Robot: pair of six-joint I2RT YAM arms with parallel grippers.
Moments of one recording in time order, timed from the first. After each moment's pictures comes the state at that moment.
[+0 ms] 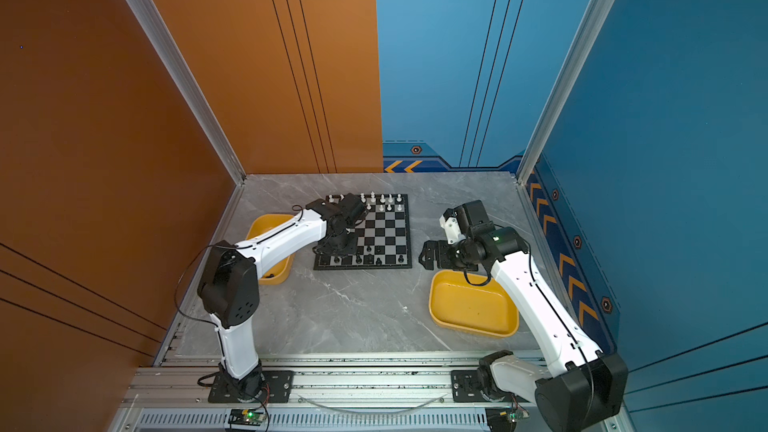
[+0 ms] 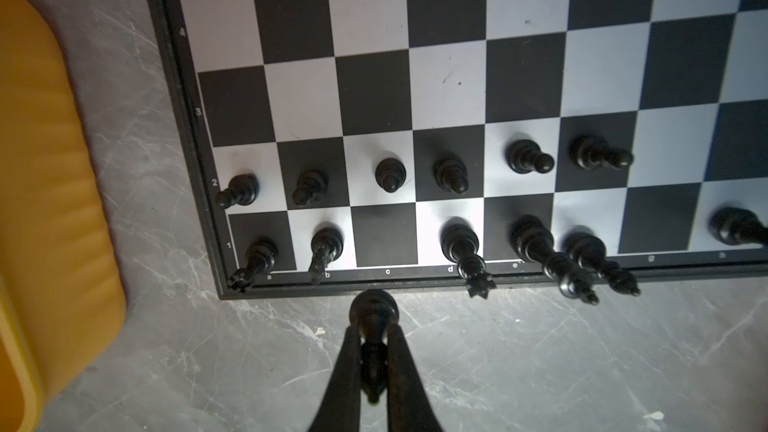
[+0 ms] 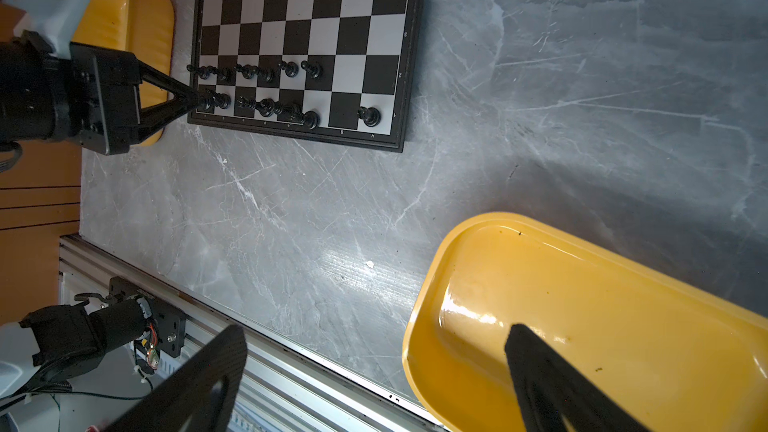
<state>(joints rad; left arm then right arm) -0.61 1.91 1.57 -1.06 -0.15 -0.55 0.31 1.20 1.18 -1.05 -0.30 0.29</state>
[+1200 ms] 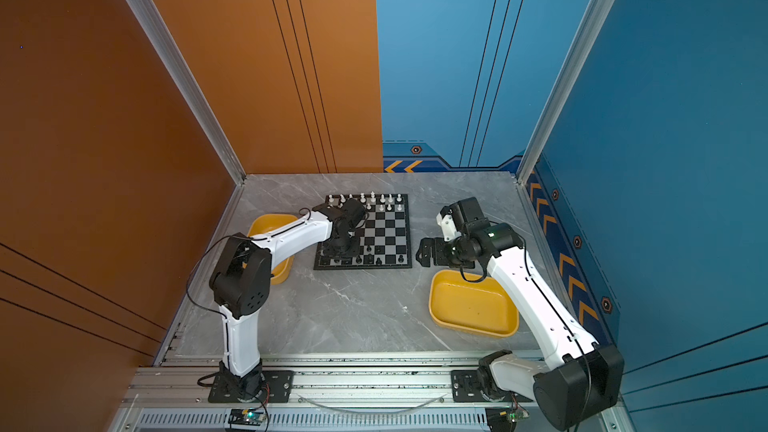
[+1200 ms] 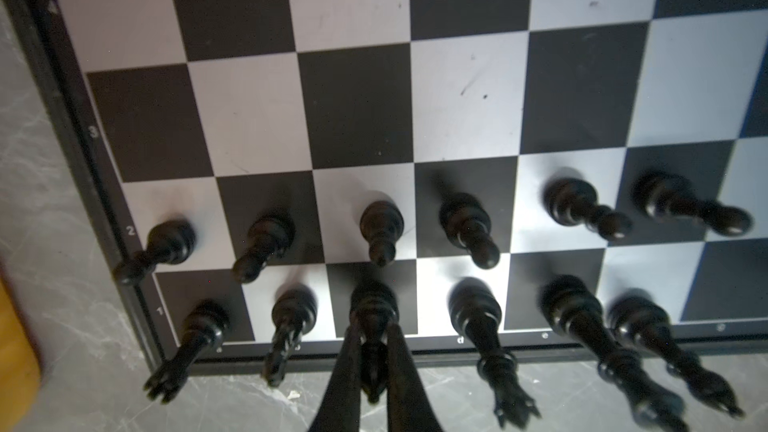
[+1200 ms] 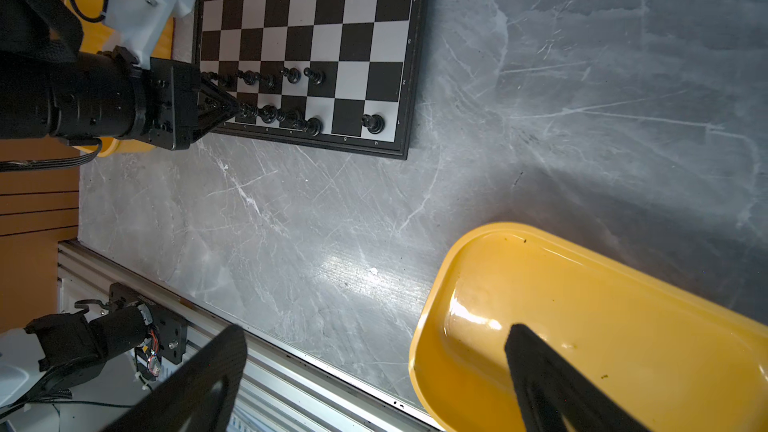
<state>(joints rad) -0.57 2.00 1.55 -0.97 -0.09 -0.53 0.34 1.24 1.21 -1.04 -0.28 0.31</state>
